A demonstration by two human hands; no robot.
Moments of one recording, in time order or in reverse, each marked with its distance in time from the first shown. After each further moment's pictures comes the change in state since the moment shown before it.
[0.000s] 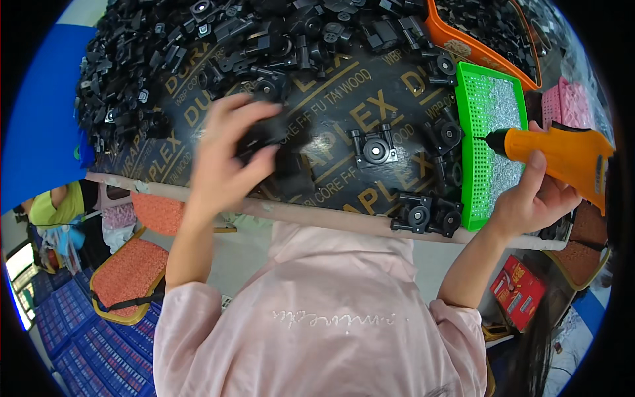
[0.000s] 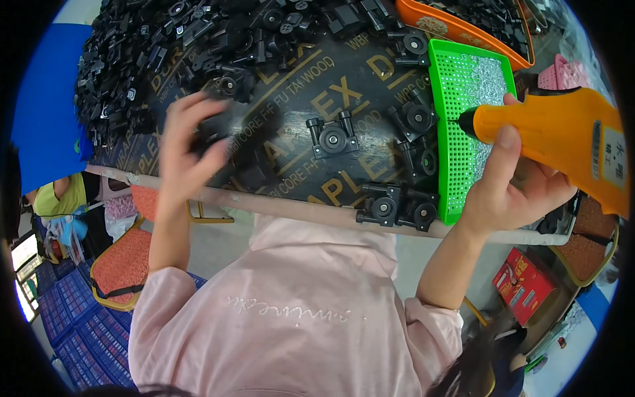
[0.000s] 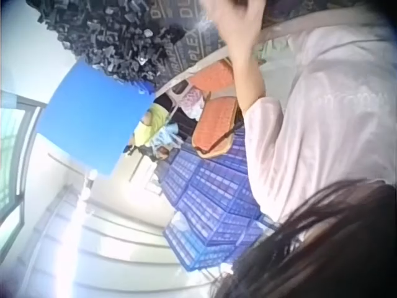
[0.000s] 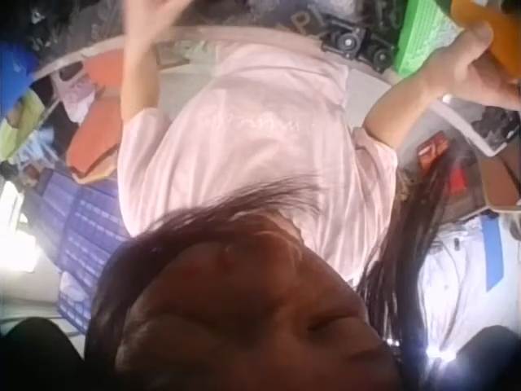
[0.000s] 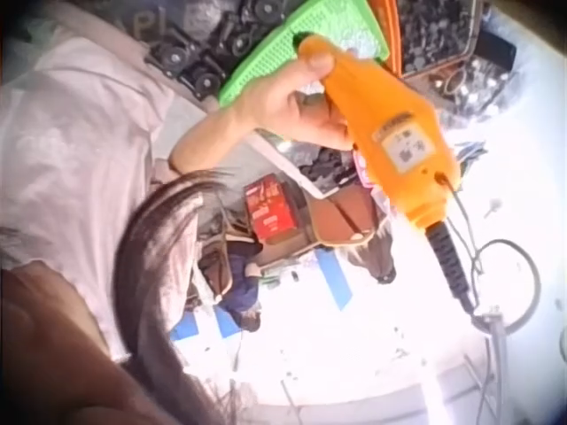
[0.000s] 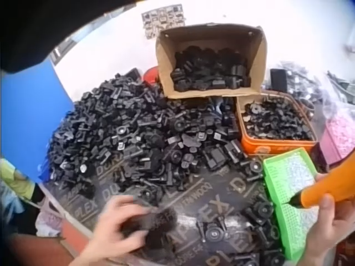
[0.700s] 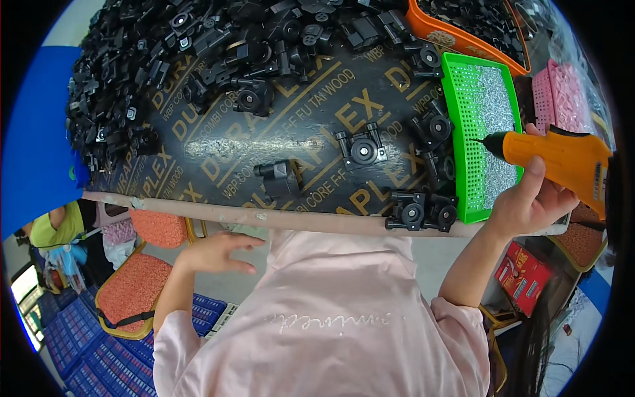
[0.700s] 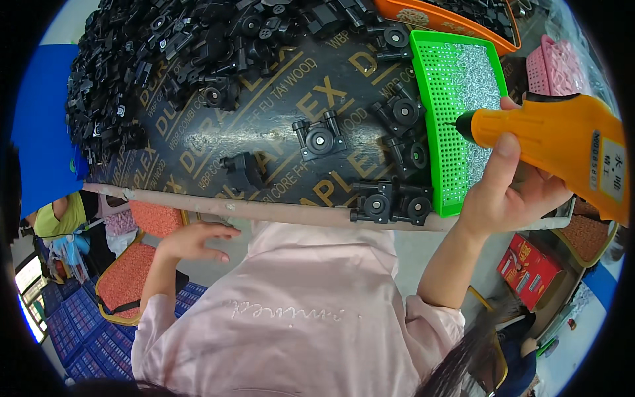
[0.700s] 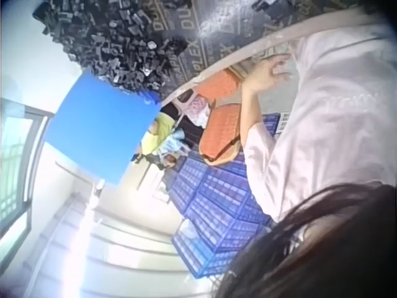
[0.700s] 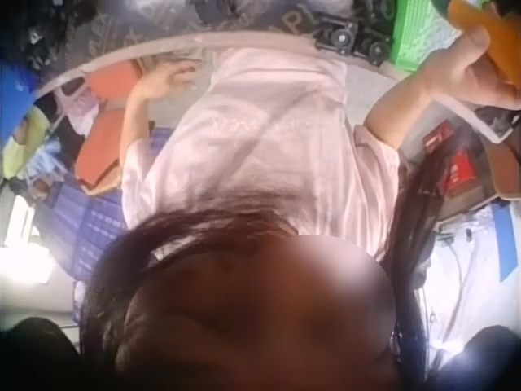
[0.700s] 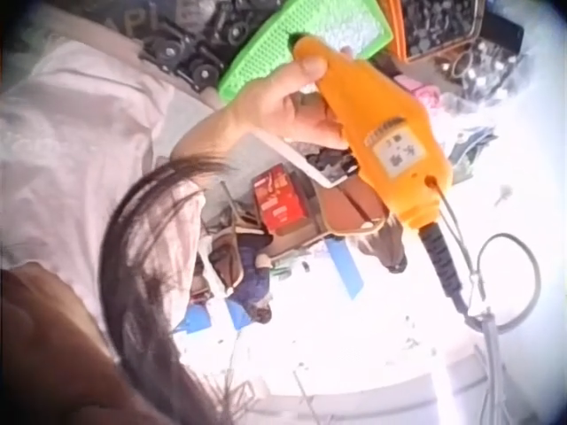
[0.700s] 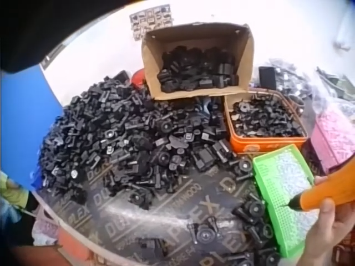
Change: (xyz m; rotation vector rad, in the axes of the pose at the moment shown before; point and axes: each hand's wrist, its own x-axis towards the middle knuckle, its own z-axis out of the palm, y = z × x) left_hand -0.118 -0.031 -0.016 -0.413 -1.117 -0.549; right_hand -0.009 -0.005 -0.008 -0.064 -0.014 0.000
